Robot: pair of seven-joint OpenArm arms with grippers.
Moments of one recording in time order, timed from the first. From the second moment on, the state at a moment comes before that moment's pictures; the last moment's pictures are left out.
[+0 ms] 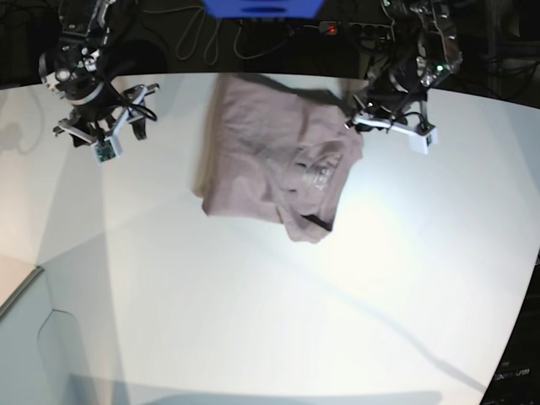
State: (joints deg) left arm 21.5 5.8 -16.3 97.5 -32.3 2.2 47.4; right arm -20.9 -1.7 25.1 97.1 -15.9 39.1 -24.5
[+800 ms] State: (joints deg) left arm 15.5 8.3 -16.6 90.7 -25.9 11.9 46.8; right arm -19.4 -1.7 24.9 97.0 -15.8 39.1 -24.4
